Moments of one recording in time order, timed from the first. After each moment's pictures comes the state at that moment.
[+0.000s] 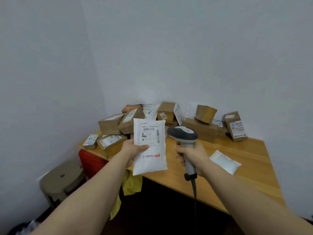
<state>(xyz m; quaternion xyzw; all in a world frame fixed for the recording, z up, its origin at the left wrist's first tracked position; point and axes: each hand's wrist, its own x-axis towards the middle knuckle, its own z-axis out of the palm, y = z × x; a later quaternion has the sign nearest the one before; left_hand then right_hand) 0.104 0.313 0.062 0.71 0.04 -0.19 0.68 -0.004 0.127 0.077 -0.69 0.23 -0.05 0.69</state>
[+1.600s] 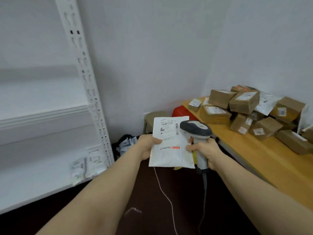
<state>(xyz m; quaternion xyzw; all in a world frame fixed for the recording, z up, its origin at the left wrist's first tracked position) -0.078 0.682 -0.007 0.53 0.25 -0.12 0.80 -0.060 0.481 0.031 -0.76 0.12 0.15 0.62</state>
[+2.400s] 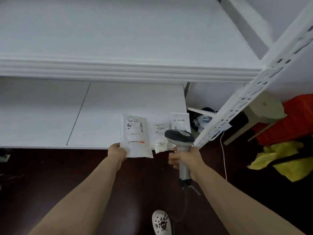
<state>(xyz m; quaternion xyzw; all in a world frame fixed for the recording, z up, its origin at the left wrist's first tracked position) -0.288 1.127 -0.262 0.48 0.63 0.08 0.60 -0.155 0.940 -0.183 -0.74 0.01 0.44 0.51</state>
